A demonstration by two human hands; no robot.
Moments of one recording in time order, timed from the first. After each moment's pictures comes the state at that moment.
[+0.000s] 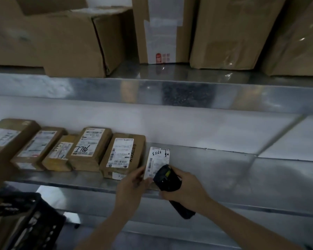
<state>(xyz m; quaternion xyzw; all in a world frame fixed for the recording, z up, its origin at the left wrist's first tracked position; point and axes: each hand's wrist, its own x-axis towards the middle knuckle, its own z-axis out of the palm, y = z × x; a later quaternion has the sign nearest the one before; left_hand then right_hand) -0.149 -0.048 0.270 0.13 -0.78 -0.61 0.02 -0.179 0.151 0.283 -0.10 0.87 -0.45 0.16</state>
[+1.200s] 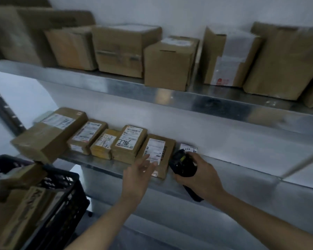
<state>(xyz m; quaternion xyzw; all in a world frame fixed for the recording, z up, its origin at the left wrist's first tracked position) -0.120 -0.104 0.318 0.18 -0.78 -0.59 0.12 -0.174 0.104 0.346 -0.13 0.90 -0.41 0.05</state>
